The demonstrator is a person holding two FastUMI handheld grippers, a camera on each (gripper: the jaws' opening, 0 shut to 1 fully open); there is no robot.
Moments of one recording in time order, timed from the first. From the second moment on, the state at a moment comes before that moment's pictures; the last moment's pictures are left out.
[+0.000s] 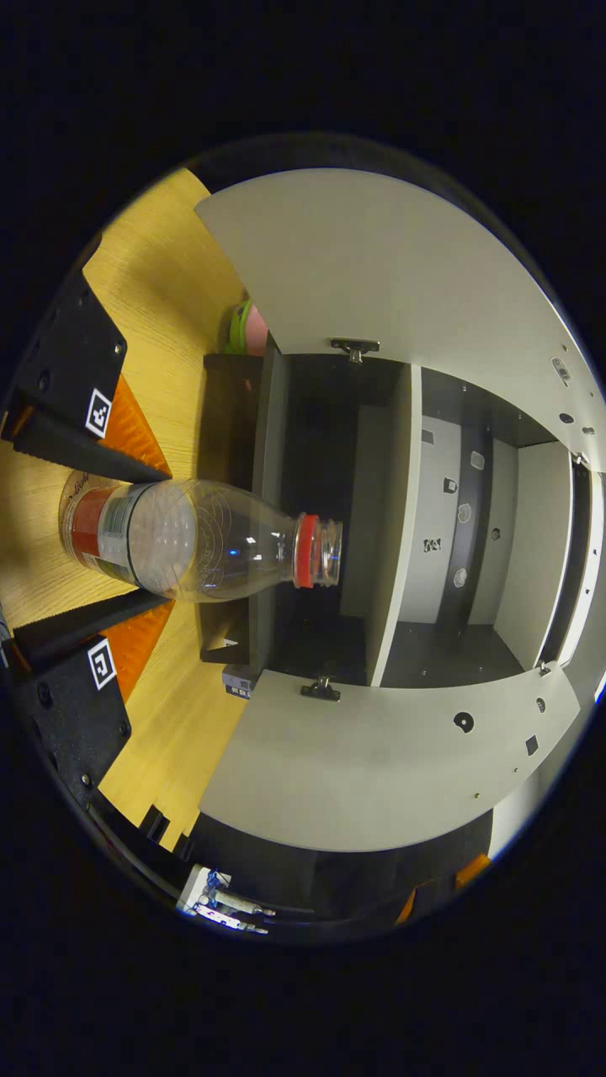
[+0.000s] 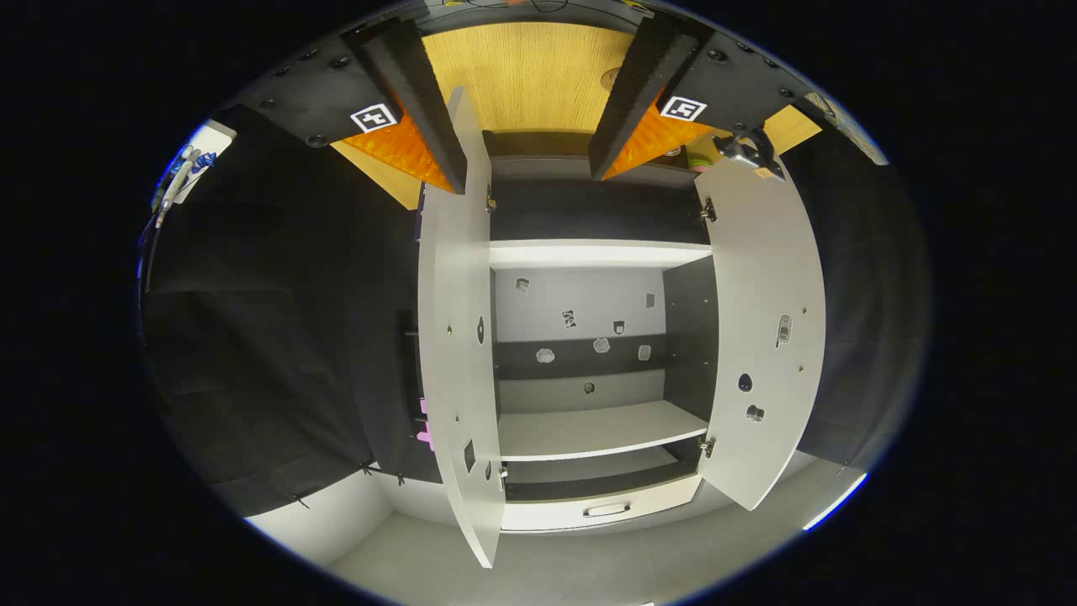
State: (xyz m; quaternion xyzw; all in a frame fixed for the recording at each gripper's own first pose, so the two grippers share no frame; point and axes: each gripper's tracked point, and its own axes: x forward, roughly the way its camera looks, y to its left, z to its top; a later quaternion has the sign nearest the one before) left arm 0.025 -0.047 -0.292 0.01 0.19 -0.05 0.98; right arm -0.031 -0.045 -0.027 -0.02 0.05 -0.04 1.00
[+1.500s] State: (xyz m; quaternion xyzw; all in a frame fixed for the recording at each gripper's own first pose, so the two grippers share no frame) left arm 0.264 -0.072 0.074 0.00 0.05 -0.05 1.00; right arm -0.037 -0.178 -0.026 -0.01 0.04 -0.13 0.99
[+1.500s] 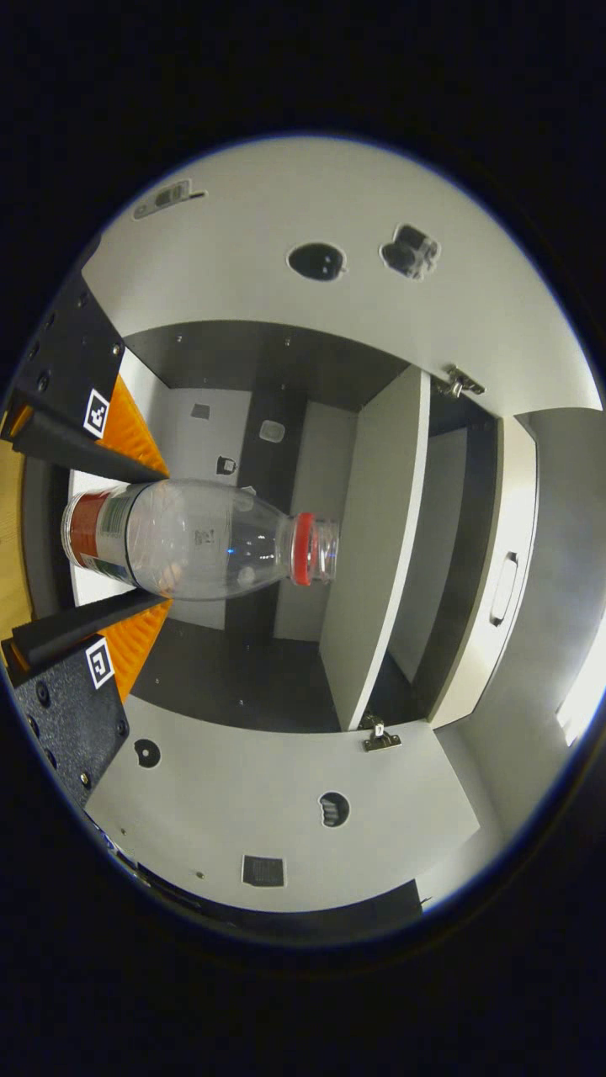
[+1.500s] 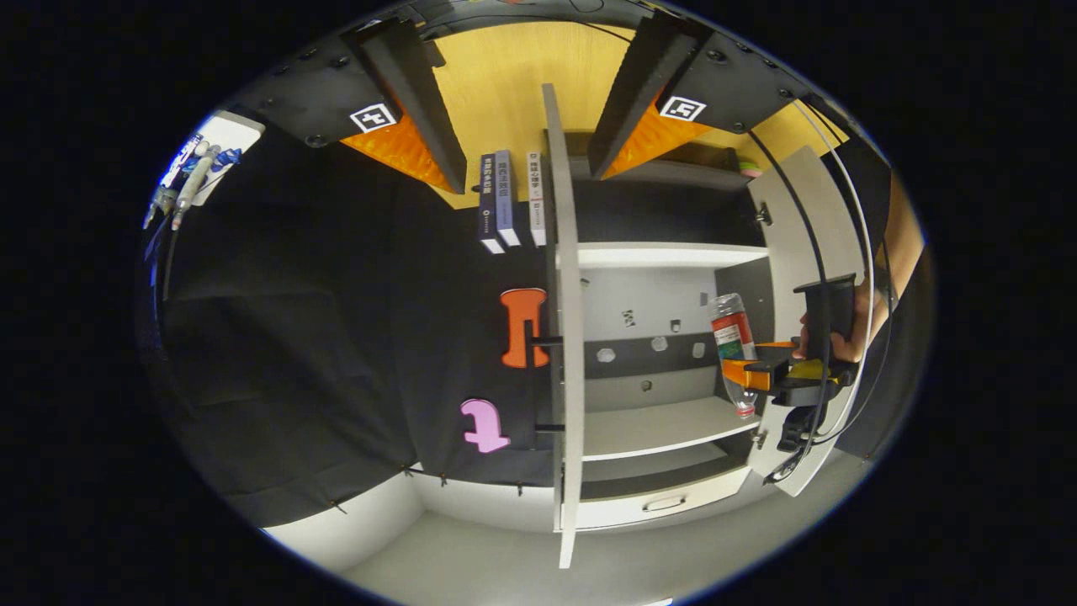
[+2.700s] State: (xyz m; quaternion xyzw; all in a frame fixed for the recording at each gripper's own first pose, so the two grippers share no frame) left arm 0.404 -0.085 -0.081 0.01 0.19 -0.12 0.98; right arm -0.061 -0.196 -0.038 0.02 0.03 -0.32 0.95
